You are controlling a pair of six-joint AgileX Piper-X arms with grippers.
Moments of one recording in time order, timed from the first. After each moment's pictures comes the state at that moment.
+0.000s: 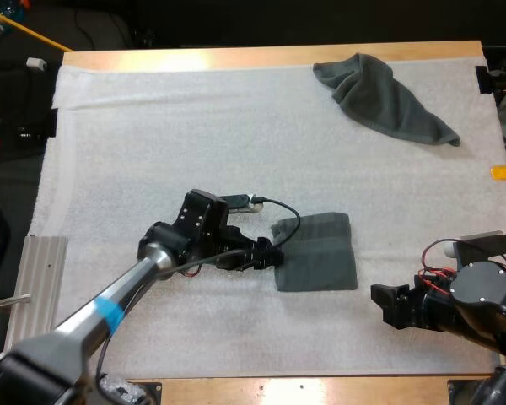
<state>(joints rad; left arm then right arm) -0.45 1.46 -0.71 0.46 0.59 -2.19 0.86 0.68 -0.92 1.15 0.04 -1.19</state>
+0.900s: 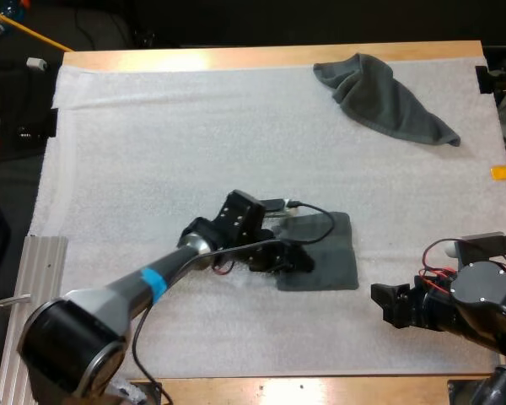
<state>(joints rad) -0.60 1.68 -0.81 0.34 0.65 -2.28 0.86 0.68 -0.92 1.15 0.04 -1.16</state>
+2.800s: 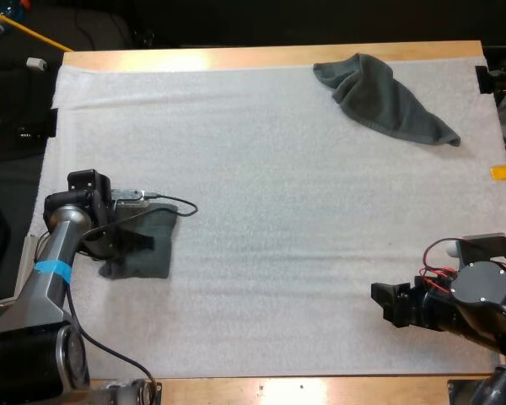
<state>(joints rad) 0.17 1.57 -0.86 0.89 -0.10 -1.63 0.86 0.68 -0.92 1.15 0.04 -1.15</state>
